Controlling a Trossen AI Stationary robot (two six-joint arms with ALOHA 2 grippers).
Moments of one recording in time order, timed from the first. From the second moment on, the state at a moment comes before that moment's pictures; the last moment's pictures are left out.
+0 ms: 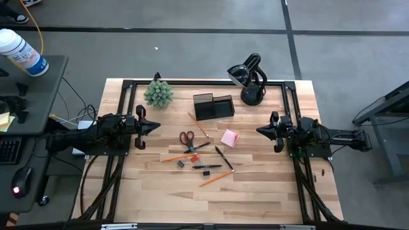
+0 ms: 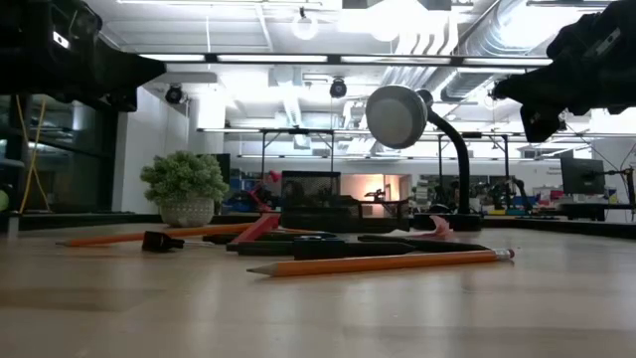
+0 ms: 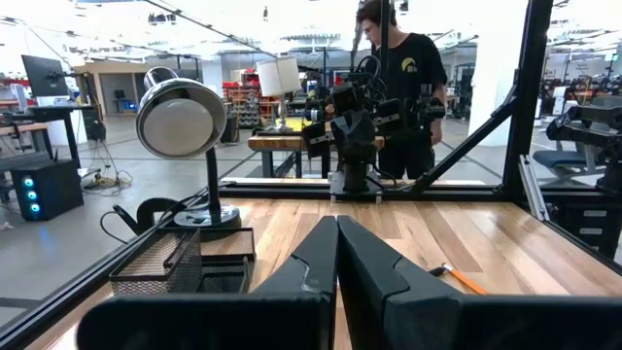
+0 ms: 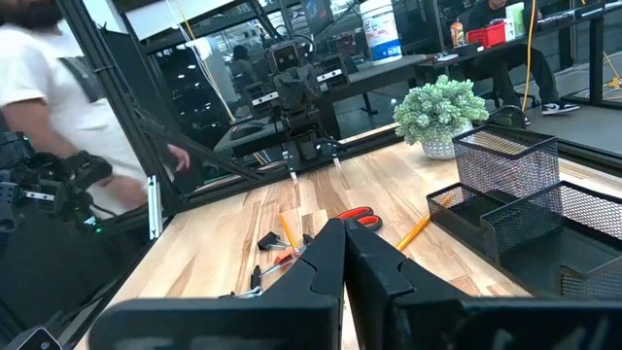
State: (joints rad) left arm 0.25 0.01 0.01 0.09 0.03 0.02; right arm -0.07 0.01 0.01 0.01 -0.01 0.31
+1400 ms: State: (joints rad) left arm 0.25 0.01 0.01 0.09 0.03 0.02; right arm -0.07 0.01 0.01 0.01 -0.01 0.31
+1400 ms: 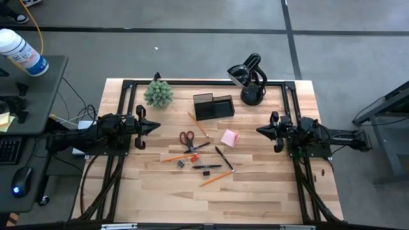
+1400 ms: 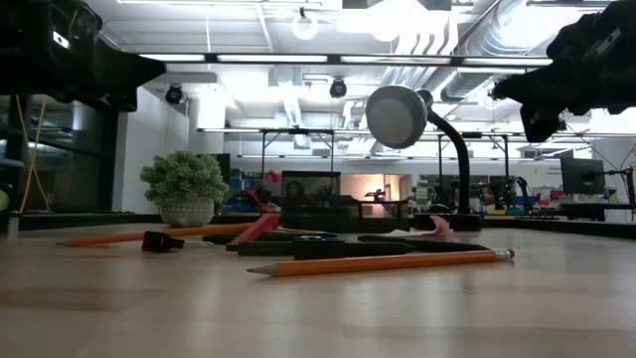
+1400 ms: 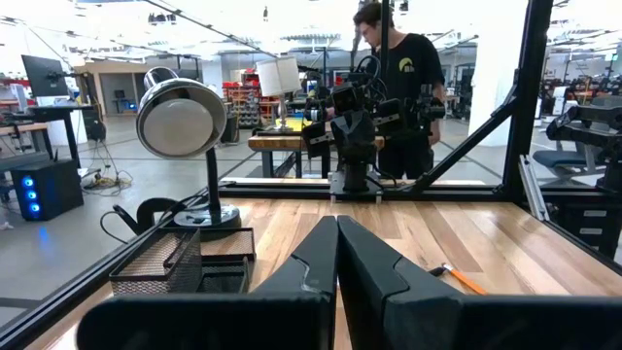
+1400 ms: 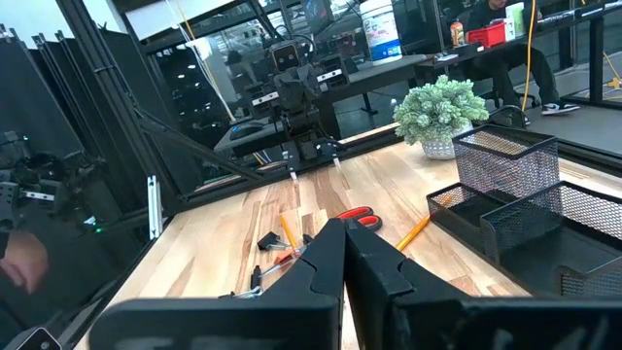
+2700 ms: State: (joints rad) left arm 0.25 0.01 0.01 0.10 0.03 0.02; right arm -0.07 0.01 0.01 0.02 0.01 0.23
